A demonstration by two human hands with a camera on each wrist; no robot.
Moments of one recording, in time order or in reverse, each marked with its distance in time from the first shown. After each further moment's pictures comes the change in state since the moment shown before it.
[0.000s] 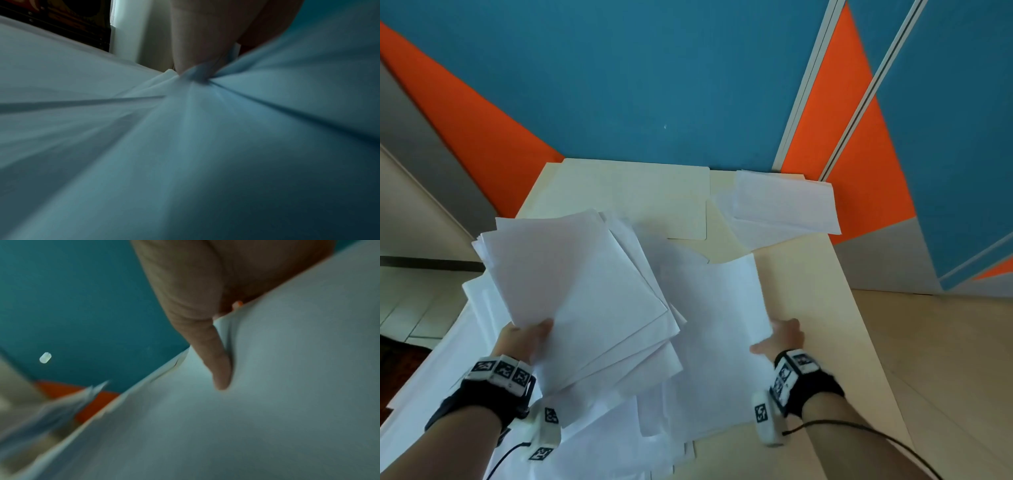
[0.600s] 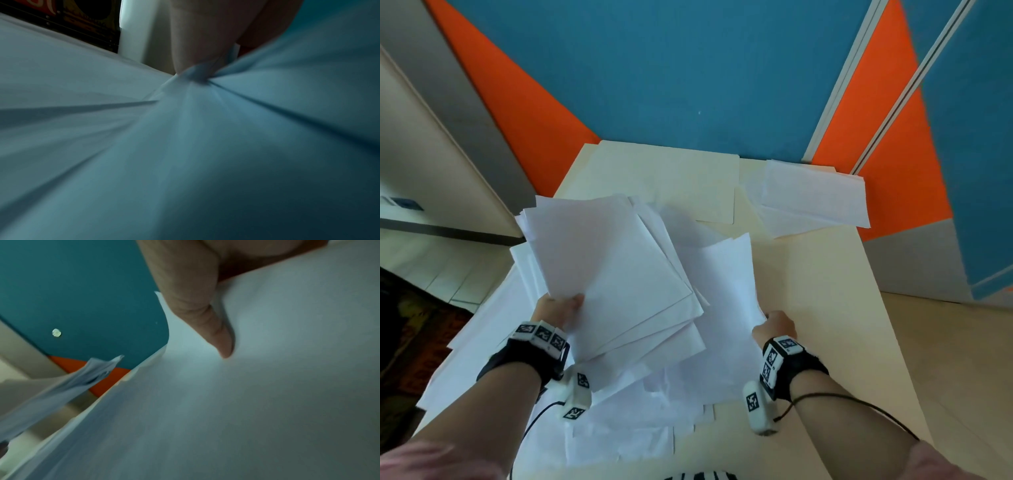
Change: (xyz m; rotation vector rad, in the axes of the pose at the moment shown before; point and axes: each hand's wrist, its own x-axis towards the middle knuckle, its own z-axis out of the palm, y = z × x) left_hand -0.017 -0.006 -0.014 0.018 0.013 -0.062; right_hand -0.038 -0.026 0.033 0.093 0.025 -0.070
